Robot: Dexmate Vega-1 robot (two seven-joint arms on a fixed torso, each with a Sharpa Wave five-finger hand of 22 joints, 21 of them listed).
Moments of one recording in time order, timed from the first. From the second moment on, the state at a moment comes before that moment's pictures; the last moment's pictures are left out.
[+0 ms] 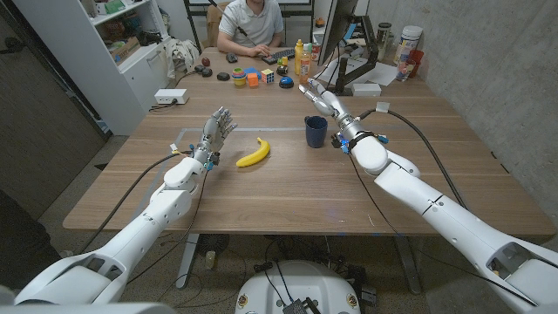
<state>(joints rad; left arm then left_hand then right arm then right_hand) 0.80 0.50 0.36 -1.19 -0.68 -0.32 -0.12 0.01 0.07 0.52 0.18 0.20 -0.14 0.08 0.19 0.19 -0.11 0.03 0.20 0.20 -0.12 0.04 0.23 0.19 0.02 0.01 0.39 0.20 -0.74 -0.56 -0.63 -1.75 -0.05 -0.01 -0.22 0.22 0.02 0.20 0.04 0.19 -0.07 -0.01 0.19 0.20 -0.05 0.05 0.24 0.20 -0.07 0.02 0.20 0.18 0.06 0.01 0.43 0.19</state>
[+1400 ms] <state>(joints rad) 0.80 0.51 0.36 -1.18 -0.69 -0.32 -0.15 0.01 0.07 0.52 0.18 0.20 -0.14 0.08 0.19 0.19 -0.11 0.03 0.20 0.20 -0.12 0.04 0.23 0.19 0.02 0.01 0.39 0.20 -0.56 -0.46 -0.95 -1.67 -0.57 -0.21 -0.11 0.32 0.01 0.19 -0.03 0.20 0.22 -0.20 0.27 0.21 0.05 -0.05 0.26 0.20 0.01 0.00 0.20 0.18 0.20 0.19 0.39 0.18</state>
